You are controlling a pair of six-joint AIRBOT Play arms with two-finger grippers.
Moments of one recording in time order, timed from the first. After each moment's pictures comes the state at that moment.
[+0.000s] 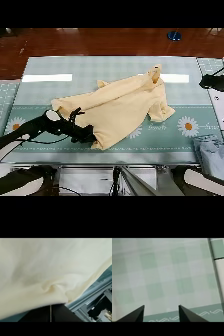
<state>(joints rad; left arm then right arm) -0.31 -1.29 0.49 0.62 -1.00 -1.40 -0.38 -1.30 1.17 -1.41 0.93 1.35</state>
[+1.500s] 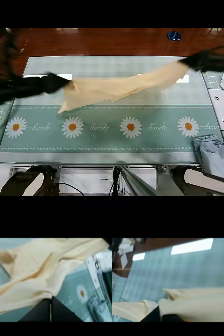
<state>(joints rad) 0.02 -0.76 1.04 0.63 -1.07 -1.27 -0.40 -1.29 1.36 -0.39 1.31 0.98</state>
